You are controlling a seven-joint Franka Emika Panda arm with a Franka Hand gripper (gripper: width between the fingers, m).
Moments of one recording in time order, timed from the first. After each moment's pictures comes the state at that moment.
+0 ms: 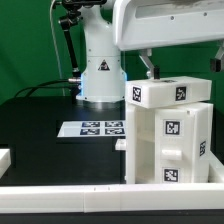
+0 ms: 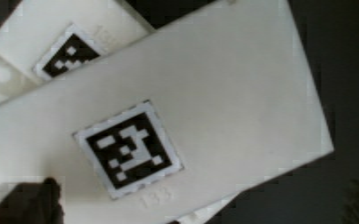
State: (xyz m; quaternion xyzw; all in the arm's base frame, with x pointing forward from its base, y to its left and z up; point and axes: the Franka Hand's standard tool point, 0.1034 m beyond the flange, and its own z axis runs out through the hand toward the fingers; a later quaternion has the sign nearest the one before) arm 0.599 0.094 0.176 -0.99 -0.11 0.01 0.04
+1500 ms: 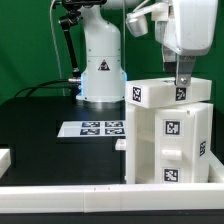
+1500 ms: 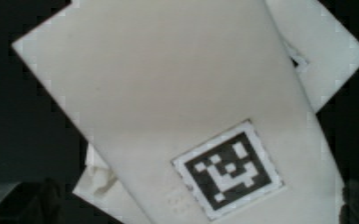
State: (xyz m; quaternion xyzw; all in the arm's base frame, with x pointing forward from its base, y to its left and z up) arm 0.598 0.079 0.170 -0.70 -0.72 0.01 0.01
